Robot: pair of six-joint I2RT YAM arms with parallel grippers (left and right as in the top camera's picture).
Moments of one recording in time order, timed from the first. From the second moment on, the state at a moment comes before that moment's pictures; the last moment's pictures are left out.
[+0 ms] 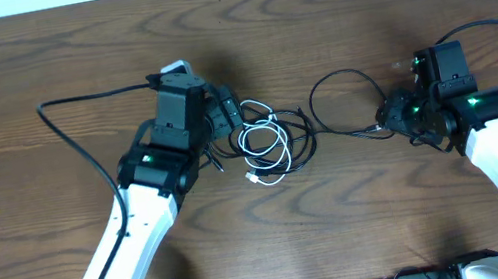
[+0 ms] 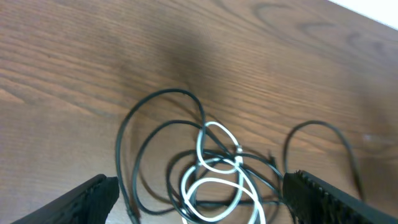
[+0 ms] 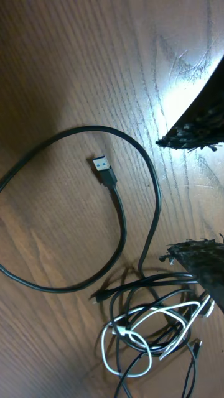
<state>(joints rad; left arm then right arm) -0.39 1.33 1.02 -0.49 -0.08 -0.59 0.12 1.33 0.93 -0.74 -0.16 0.64</state>
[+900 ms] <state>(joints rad) -0.39 1.80 1.02 0.10 -0.14 -0.25 0.12 1.33 0.93 -0.74 -0.15 0.64</state>
